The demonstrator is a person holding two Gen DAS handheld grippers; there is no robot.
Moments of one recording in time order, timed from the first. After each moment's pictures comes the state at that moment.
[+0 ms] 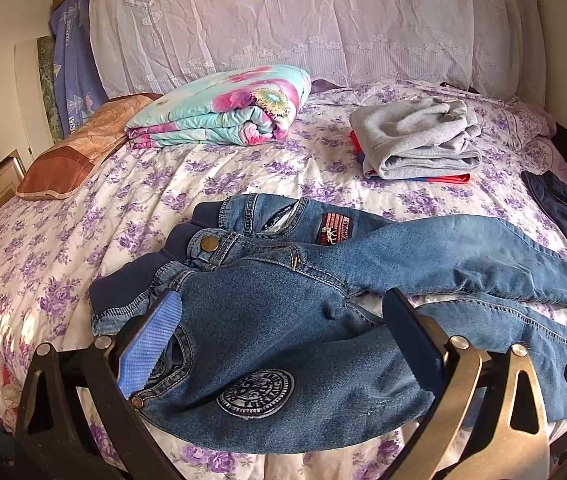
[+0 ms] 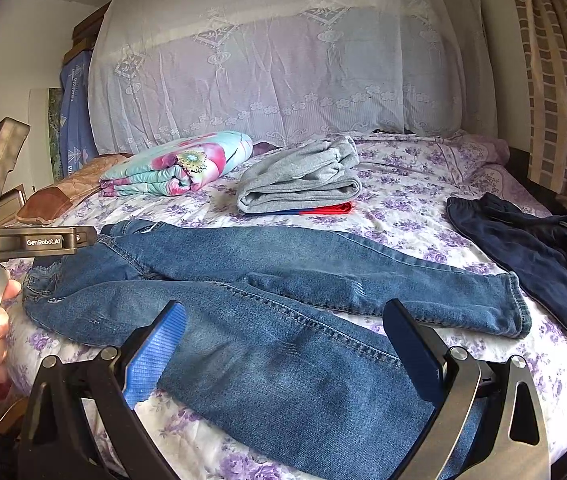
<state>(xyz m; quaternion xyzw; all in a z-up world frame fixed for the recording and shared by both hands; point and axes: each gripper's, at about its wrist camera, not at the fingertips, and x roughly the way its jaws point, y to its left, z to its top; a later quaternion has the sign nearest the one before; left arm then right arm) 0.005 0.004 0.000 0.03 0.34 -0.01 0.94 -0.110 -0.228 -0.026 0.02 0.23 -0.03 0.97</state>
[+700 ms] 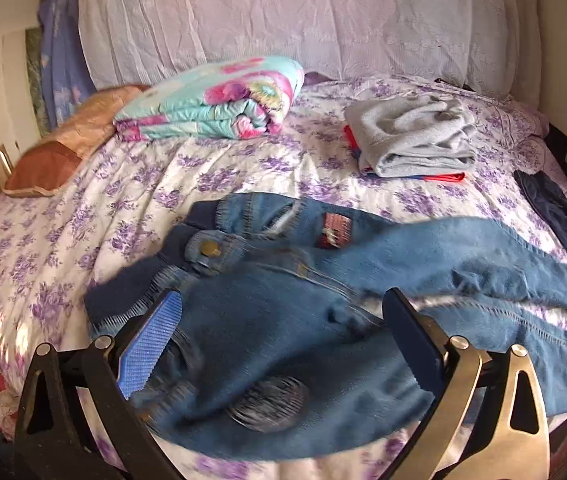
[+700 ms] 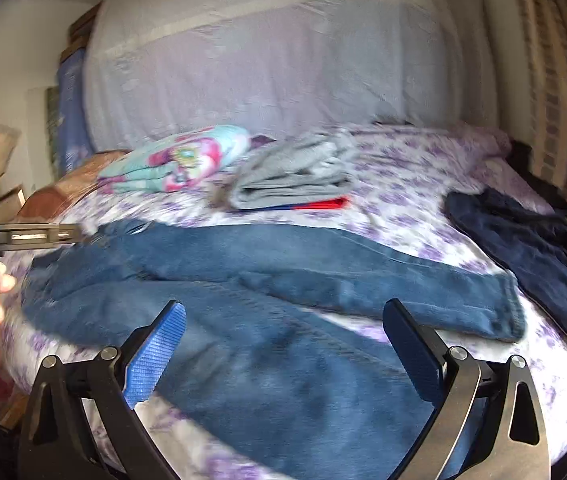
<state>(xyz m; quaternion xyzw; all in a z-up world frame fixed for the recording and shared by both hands) 0.030 0.032 0.007 0.02 0.37 -0.04 0.93 -0.102 -0.259 -0.018 0.04 0.25 -0.03 0.97</state>
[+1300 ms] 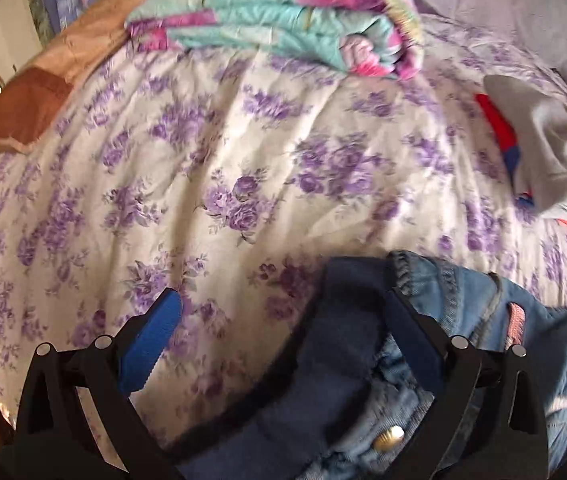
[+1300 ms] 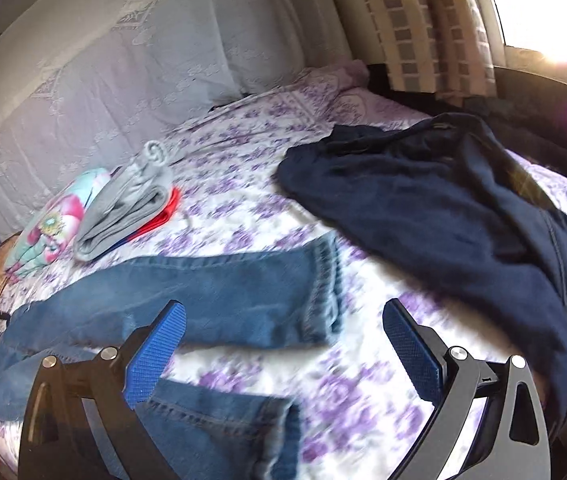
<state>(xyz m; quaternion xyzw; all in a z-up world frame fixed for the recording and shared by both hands) 0.229 0.127 -0.053 -0.03 0.54 0.02 0.84 -0.118 -0.442 -0.039 0.18 0.27 -0.20 0.93</state>
